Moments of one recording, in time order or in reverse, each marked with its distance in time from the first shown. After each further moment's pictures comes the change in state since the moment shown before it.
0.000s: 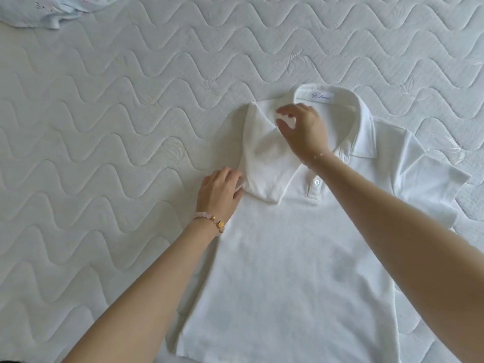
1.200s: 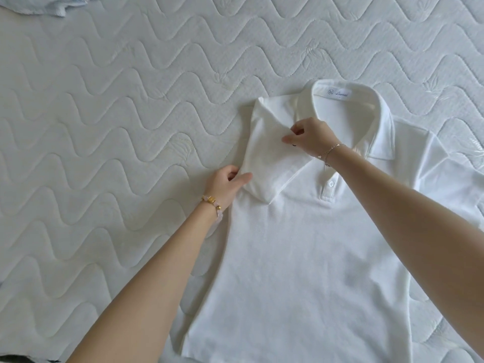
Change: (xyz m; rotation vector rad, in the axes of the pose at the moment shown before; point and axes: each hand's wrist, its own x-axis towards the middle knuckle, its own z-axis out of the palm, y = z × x) left_hand 0.017 -0.013 -0.005 -0.919 -0.235 -0.629; right_hand 0.015 0.014 0.010 -0.039 -0.414 0.233
